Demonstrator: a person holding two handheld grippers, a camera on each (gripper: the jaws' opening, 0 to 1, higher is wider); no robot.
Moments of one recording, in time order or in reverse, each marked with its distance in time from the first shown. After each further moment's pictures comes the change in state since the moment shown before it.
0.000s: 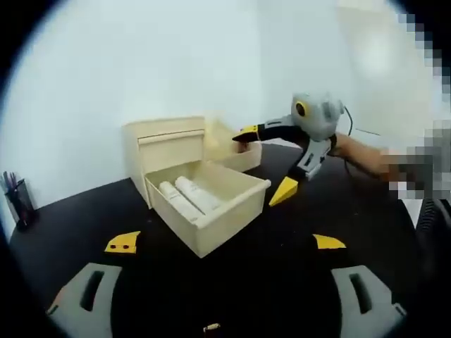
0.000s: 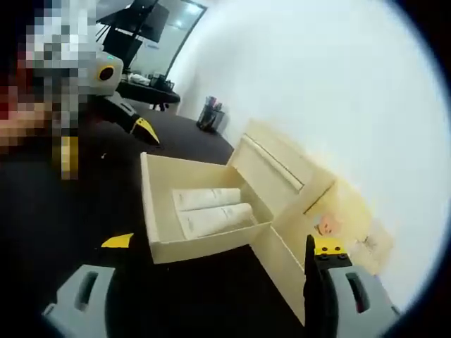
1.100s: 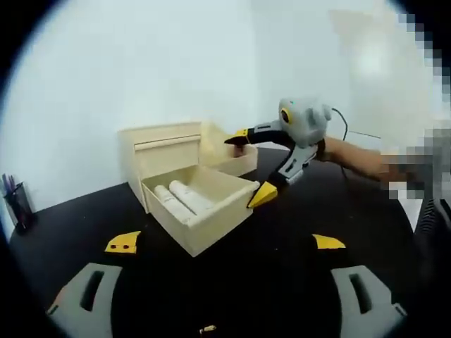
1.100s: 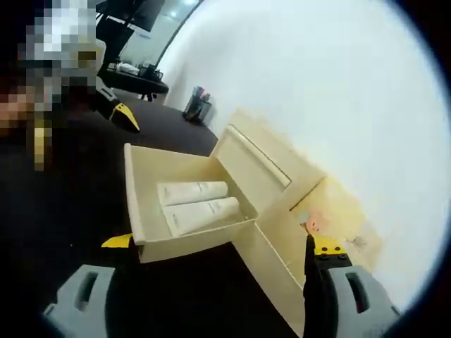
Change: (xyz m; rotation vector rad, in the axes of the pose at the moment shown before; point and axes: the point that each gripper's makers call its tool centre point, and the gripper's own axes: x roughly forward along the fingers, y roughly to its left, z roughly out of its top) left arm -0.004 0.012 0.008 0.005 -0.019 -0.012; right arm 0.008 -0.022 -0.007 -0.013 0.042 -0.093
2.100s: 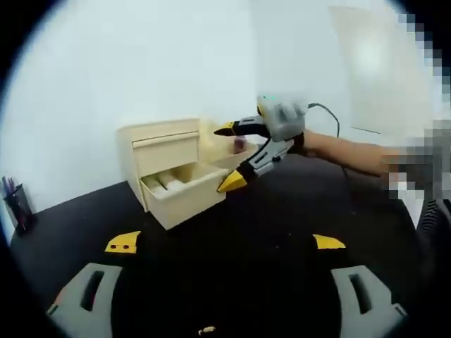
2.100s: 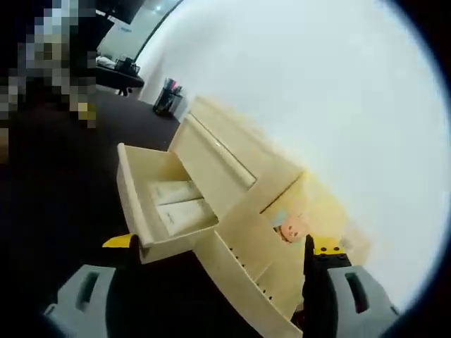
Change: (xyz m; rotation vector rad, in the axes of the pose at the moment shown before) left arm 0.006 -0.013 -0.006 0.010 0.013 -0.001; right arm 0.038 -0.051 -0.006 -0.002 0.031 -0.148
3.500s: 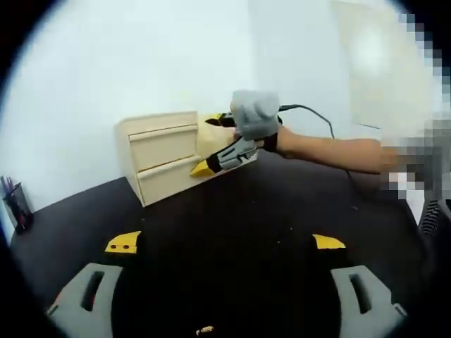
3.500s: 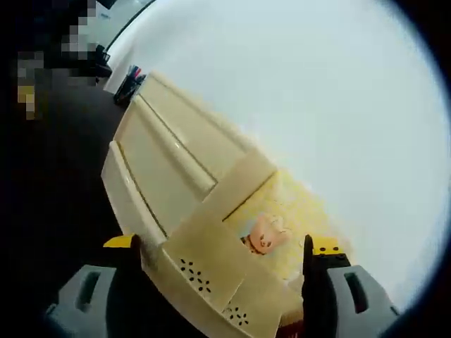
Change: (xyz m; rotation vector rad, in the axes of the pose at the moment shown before) left arm 0.004 0.000 -0.009 0.007 0.032 0.003; right arm 0.022 -0.031 -0.005 -0.015 0.017 -0.244
